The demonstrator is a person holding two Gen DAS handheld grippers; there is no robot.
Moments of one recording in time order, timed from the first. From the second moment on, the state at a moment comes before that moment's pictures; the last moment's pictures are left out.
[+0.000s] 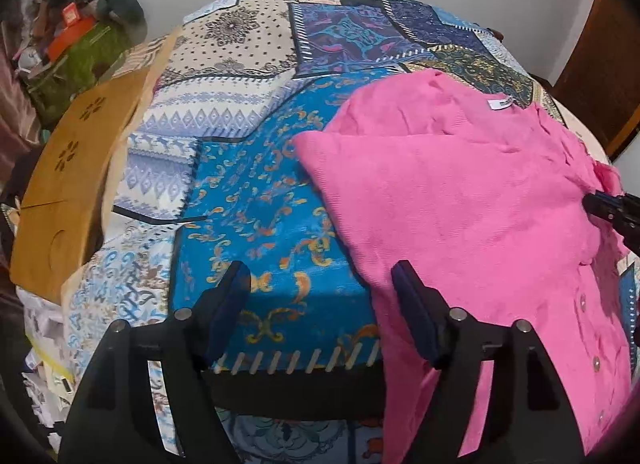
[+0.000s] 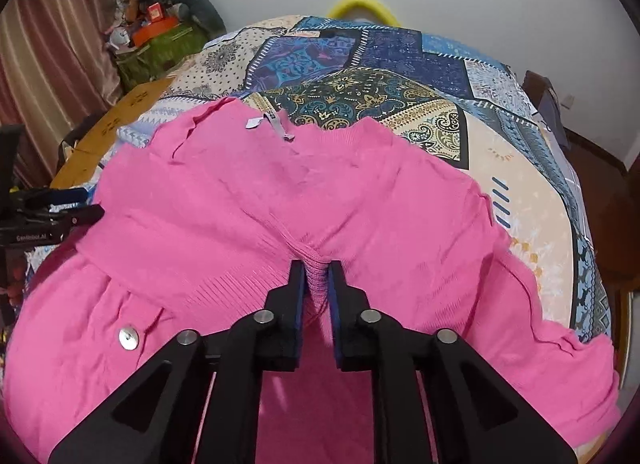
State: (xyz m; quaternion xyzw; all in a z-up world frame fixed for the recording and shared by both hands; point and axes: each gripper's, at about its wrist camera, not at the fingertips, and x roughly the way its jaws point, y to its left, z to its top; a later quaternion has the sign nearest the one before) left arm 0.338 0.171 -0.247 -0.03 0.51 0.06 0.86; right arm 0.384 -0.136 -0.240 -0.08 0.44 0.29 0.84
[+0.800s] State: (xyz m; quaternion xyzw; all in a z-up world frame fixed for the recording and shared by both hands) left arm 0.306 0.104 -0.193 -0.04 0.48 0.03 0.87; right arm 0.336 -0.331 -0.200 -0.03 0.42 0.12 0.90
